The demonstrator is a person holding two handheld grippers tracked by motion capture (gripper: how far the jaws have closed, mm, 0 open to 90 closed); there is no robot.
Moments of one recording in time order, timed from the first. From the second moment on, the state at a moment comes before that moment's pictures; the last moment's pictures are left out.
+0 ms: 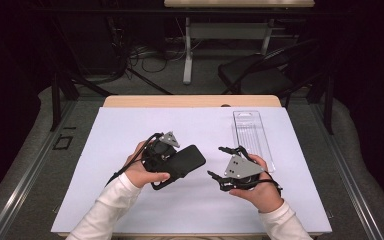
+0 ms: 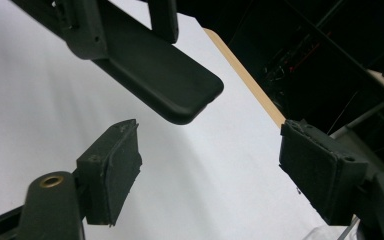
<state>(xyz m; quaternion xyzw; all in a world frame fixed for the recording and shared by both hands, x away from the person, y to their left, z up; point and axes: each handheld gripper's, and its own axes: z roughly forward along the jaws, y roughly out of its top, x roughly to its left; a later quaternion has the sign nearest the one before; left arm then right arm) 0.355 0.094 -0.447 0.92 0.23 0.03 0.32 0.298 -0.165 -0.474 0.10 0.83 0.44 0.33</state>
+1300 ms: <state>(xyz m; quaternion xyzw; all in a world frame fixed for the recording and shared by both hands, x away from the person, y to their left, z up) 0.352 0.084 -0.453 0.93 0.22 0.02 0.30 0.276 -0.130 -0.503 -0.10 0.83 0.26 0.49</state>
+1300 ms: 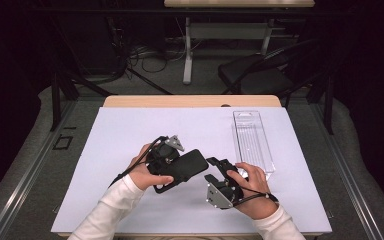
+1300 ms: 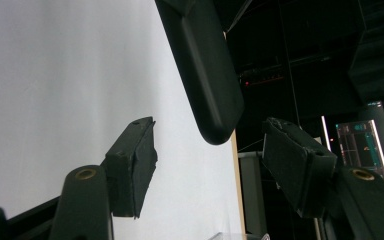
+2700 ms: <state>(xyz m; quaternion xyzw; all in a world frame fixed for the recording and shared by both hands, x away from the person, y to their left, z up) 0.334 0.060 -0.456 0.93 0.19 -0.02 0.30 0.265 -0.116 -0.515 -0.17 0.80 0.21 0.54</state>
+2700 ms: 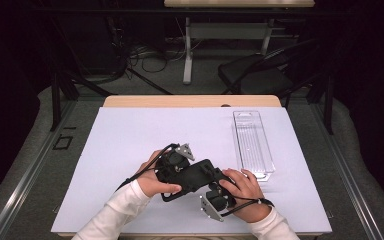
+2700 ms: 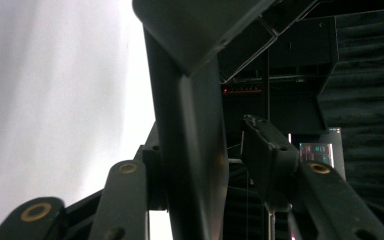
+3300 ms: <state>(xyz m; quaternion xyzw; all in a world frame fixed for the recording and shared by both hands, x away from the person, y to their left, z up) 0.333 0.060 -0.454 0.93 0.19 -0.03 0.31 0.266 -0.116 -0.518 -0.18 0.79 0.18 0.56</state>
